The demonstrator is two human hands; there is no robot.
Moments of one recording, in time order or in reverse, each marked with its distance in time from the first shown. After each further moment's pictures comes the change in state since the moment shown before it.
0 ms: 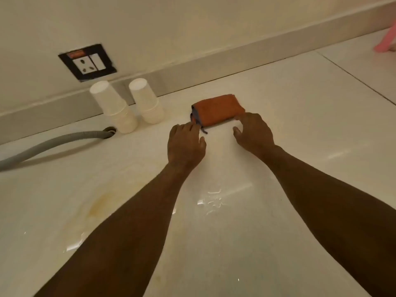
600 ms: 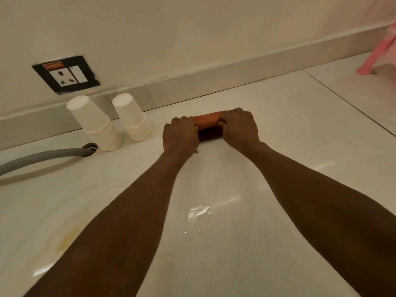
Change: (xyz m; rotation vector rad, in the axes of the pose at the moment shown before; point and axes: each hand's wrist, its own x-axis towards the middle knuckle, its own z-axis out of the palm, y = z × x) left_hand 0.078 0.010 -0.003 -0.067 -0.016 -0.031; right_hand 0.063 -0.012 -0.006 -0.102 0.120 -0.171
